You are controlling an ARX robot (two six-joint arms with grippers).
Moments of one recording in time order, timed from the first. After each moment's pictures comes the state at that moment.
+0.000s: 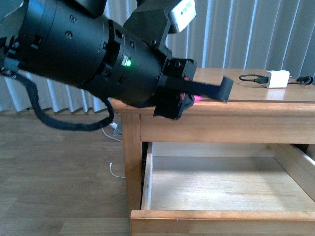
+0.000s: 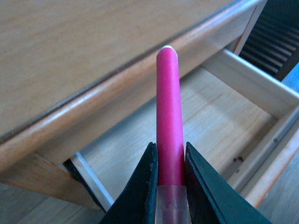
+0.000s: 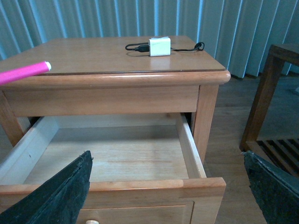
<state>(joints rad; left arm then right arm) -0.51 1.61 1.09 0.14 0.15 0.13 0.13 0.23 0.10 0.13 0.13 0.00</state>
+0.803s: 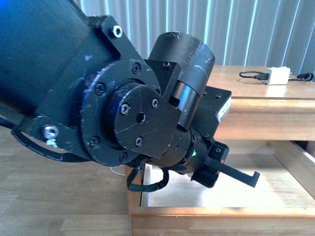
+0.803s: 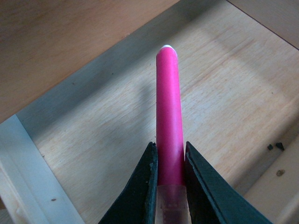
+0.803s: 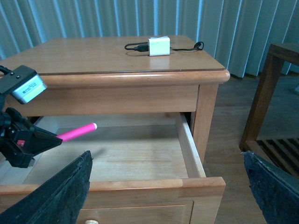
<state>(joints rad) -0.62 1.99 1.25 0.16 0.01 0.10 0.13 0.23 0.10 0.13 0.13 0.00</state>
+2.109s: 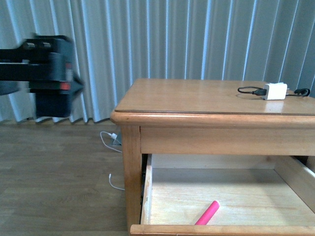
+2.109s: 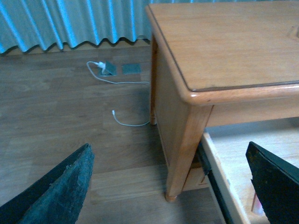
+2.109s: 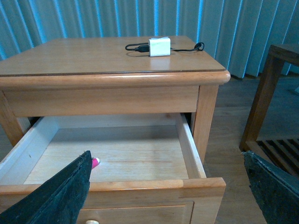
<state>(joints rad) -0.28 0.96 0.58 0.21 -0.21 -0.03 0.13 0.23 0.10 0.13 0.13 0.00</state>
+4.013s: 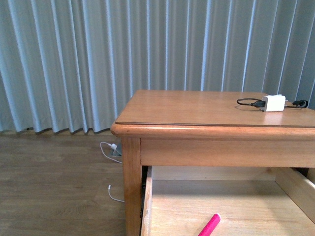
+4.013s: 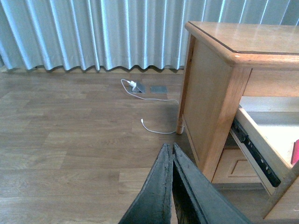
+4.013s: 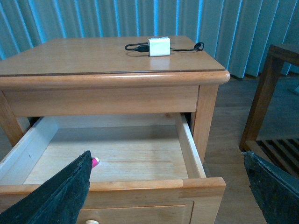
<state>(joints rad) 0.00 0.01 0.02 0.00 0.00 -0.01 0.13 0.23 0.10 0.13 0.13 0.00</state>
